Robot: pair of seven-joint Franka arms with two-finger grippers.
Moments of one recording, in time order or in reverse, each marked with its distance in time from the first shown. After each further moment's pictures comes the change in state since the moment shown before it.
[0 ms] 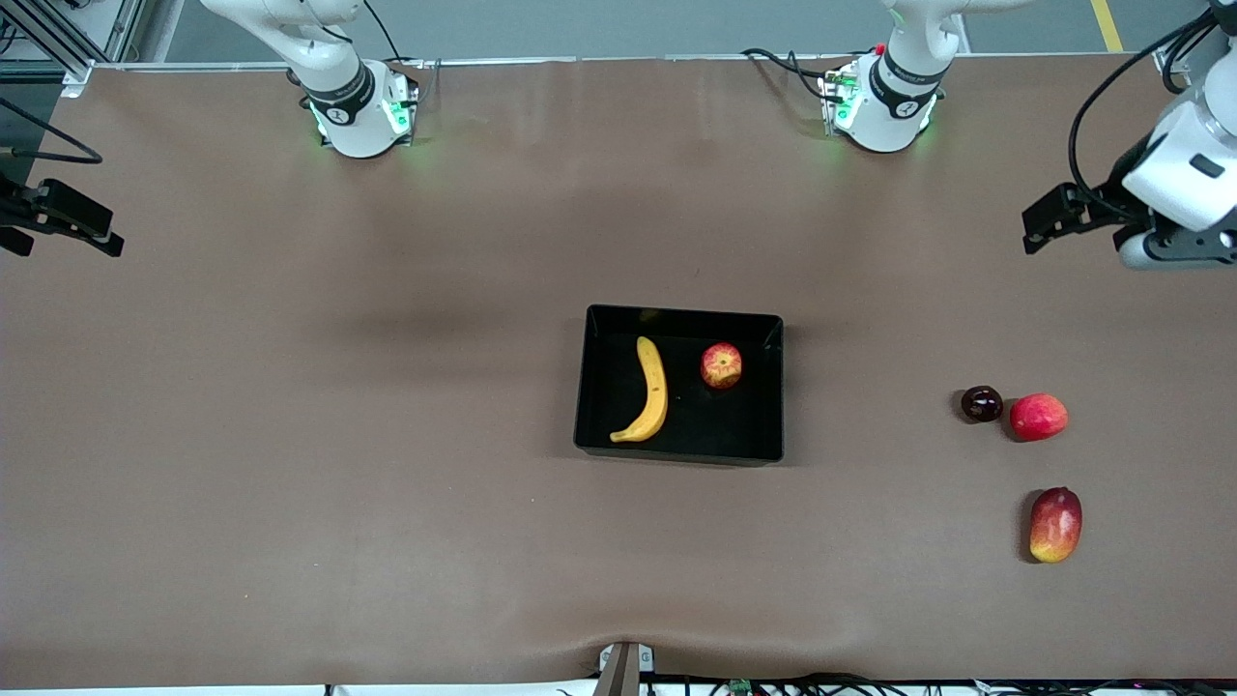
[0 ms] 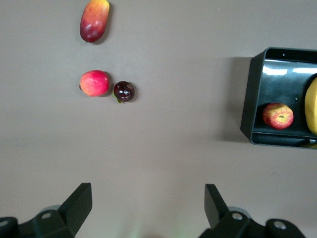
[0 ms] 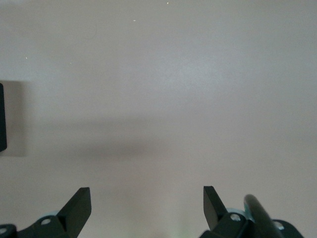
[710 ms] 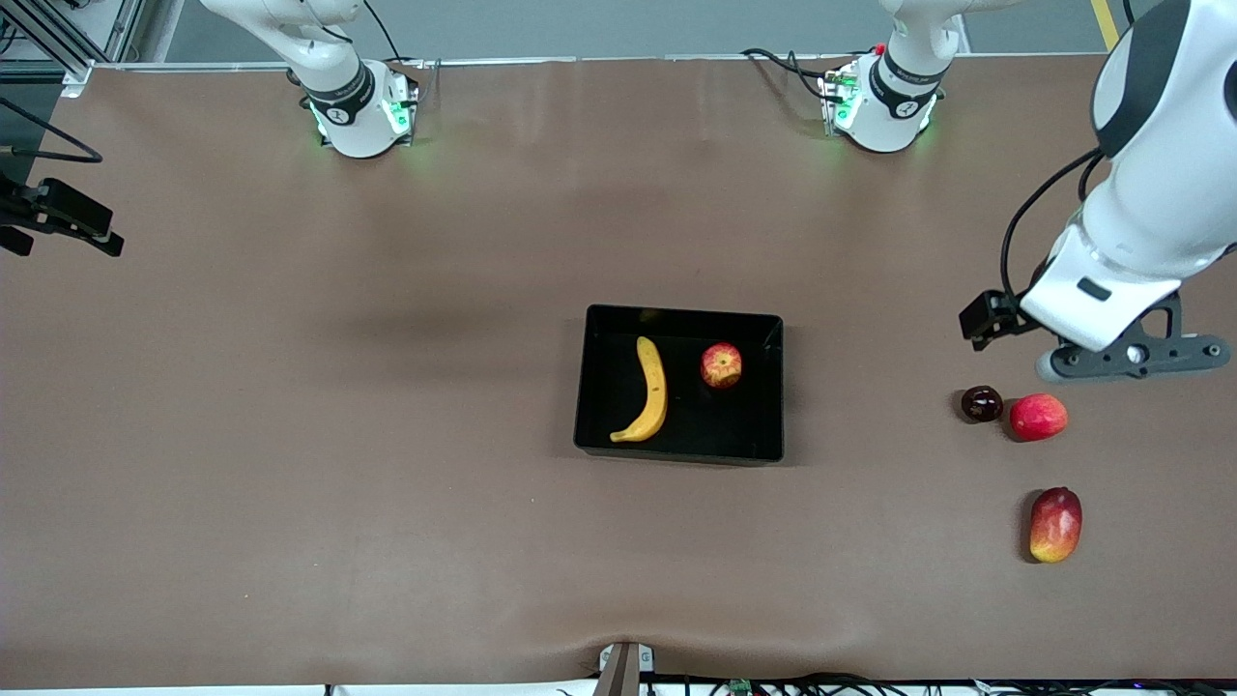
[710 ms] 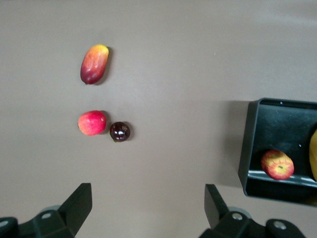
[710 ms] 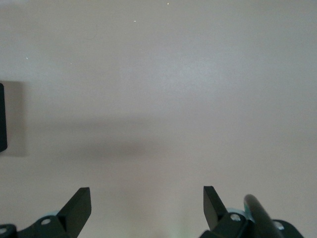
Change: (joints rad) left arm 0.108 0.300 -0.297 0.298 0.201 0.005 -0.199; right arm 0.000 -0.001 0.001 0.000 0.000 0.000 0.000
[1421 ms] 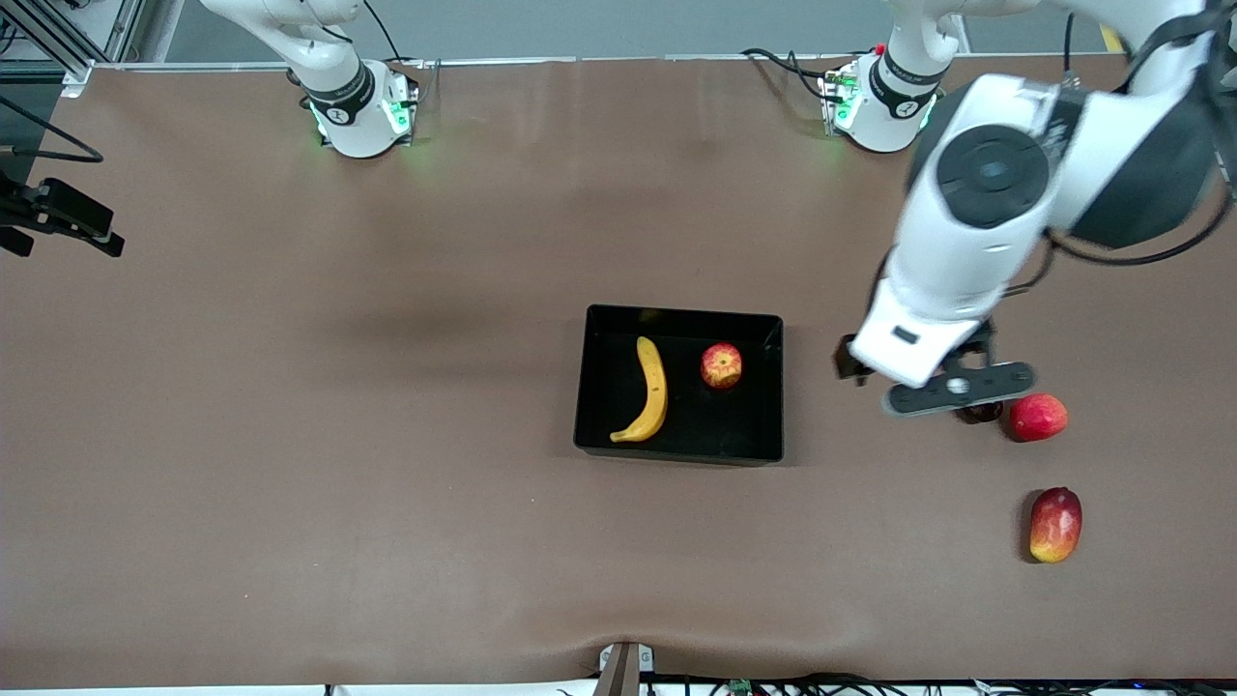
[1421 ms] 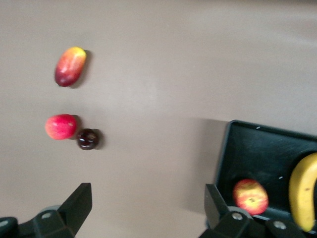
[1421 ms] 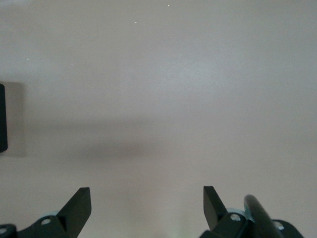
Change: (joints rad) left arm -0.177 0.140 0.007 0.041 0.145 0.071 -0.245; right arm 0.001 -0.001 0.001 0.000 0.000 0.004 0.000
